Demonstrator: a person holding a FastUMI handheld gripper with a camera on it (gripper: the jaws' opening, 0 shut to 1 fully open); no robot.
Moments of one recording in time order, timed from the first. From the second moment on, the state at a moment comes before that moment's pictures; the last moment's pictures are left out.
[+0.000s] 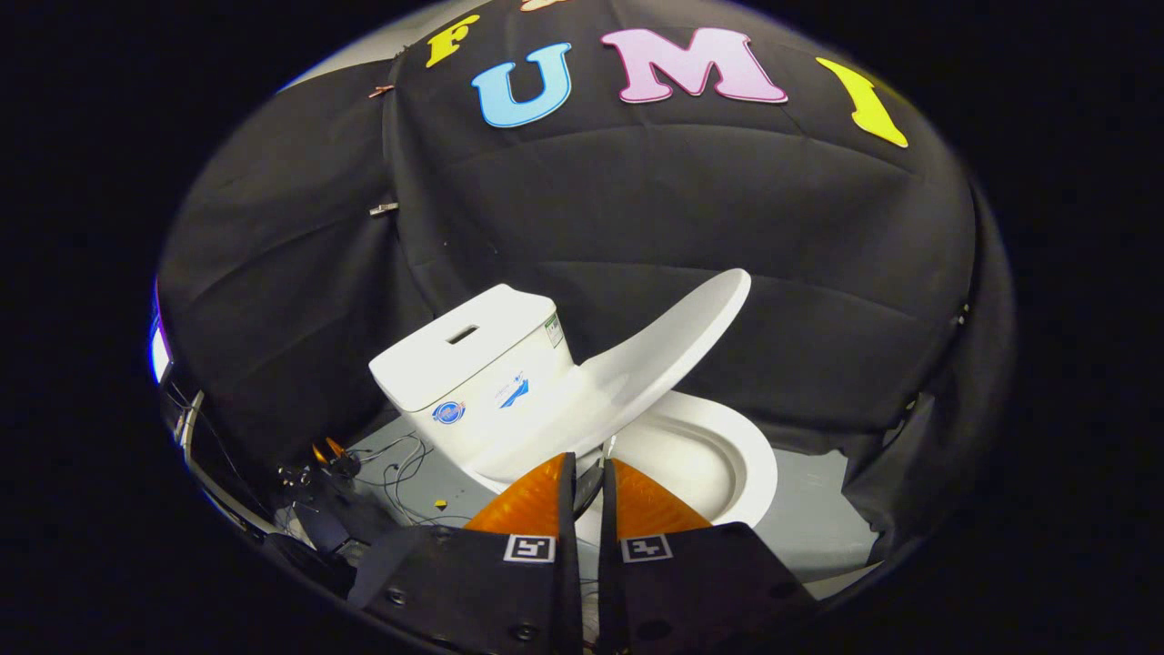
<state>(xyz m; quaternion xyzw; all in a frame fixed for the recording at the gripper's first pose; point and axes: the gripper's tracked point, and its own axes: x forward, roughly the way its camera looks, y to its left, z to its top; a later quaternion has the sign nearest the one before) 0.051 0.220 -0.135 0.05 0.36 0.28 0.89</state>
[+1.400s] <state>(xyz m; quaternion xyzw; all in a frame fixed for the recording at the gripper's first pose) 0.070 0.369 -0.040 0.04 0.20 0.32 0.92</state>
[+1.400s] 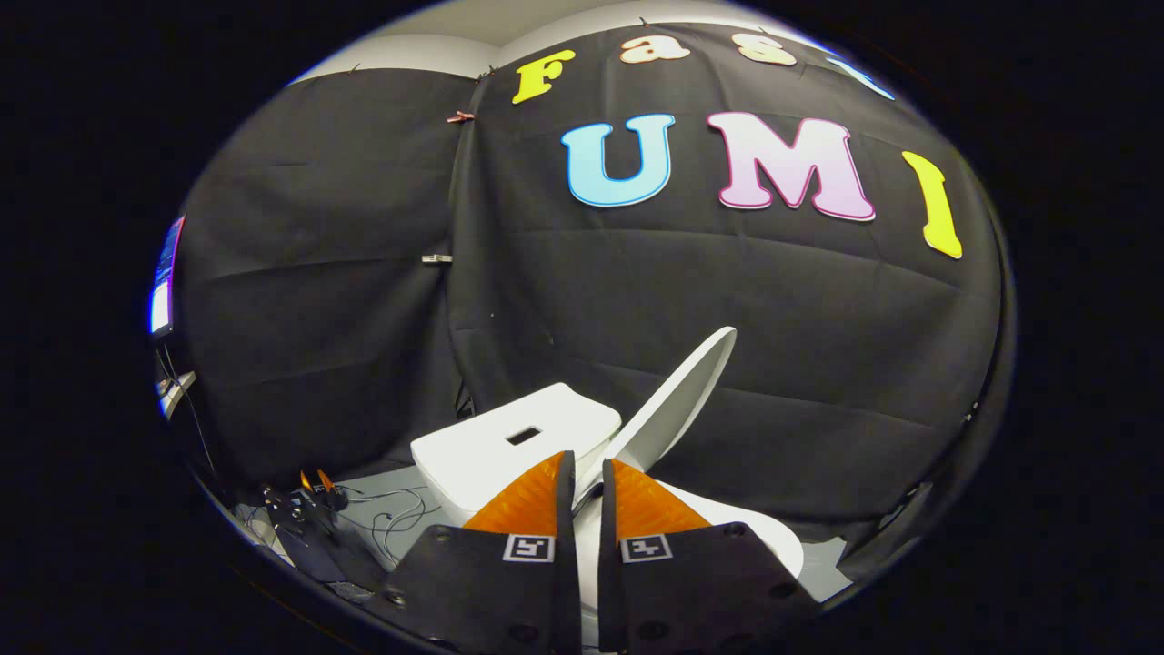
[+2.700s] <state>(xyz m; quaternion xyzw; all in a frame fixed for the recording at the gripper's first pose) 0.071 0.546 -0.014 0.05 0.13 0.54 0.83</state>
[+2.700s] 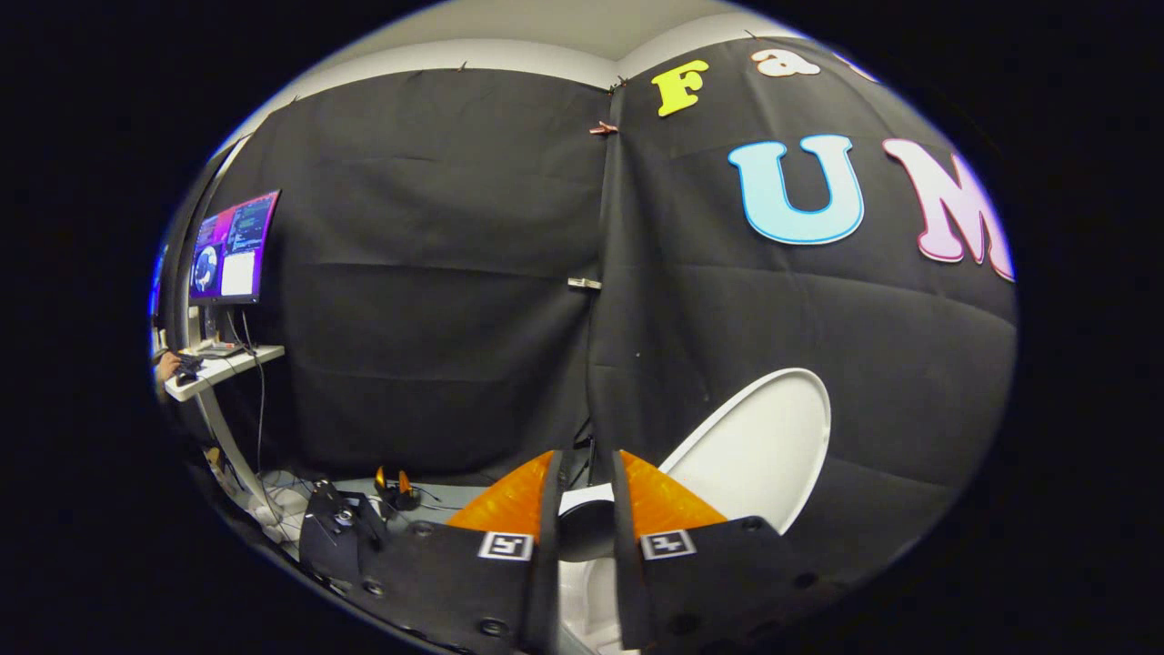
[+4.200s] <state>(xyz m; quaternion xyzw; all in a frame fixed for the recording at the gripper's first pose) 0.099 0.291 0.083 0.02 0.01 0.28 0.96</state>
